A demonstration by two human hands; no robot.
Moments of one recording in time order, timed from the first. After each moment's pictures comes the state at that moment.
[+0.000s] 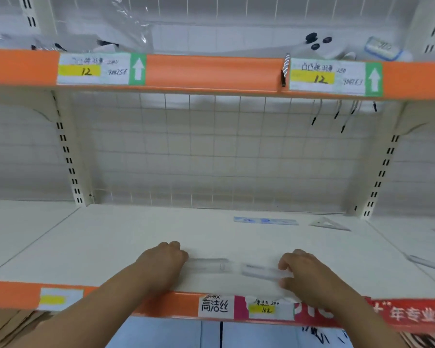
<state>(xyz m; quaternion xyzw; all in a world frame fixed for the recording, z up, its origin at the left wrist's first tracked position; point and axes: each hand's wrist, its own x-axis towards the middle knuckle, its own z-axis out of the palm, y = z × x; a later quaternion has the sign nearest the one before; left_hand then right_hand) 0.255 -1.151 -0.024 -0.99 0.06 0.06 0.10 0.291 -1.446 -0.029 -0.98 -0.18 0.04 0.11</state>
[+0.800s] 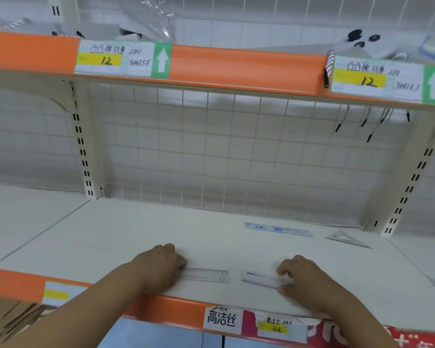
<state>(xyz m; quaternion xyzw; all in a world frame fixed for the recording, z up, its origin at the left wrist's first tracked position) 0.266 -1.122 -0.034 -0.99 0.04 0.10 0.01 0.328 -1.429 -0.039 -0.97 -0.21 0.08 0.11</state>
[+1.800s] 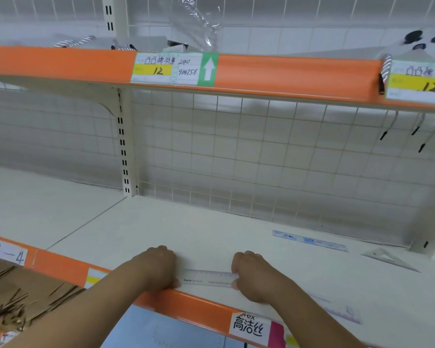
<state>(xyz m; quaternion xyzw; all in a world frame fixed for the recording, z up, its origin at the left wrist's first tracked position) 0.235 -1.094 -0.020 -0.98 -0.14 0.14 -0.01 0.319 -1.290 -0.033 -0.93 -0.34 0.12 0.06</state>
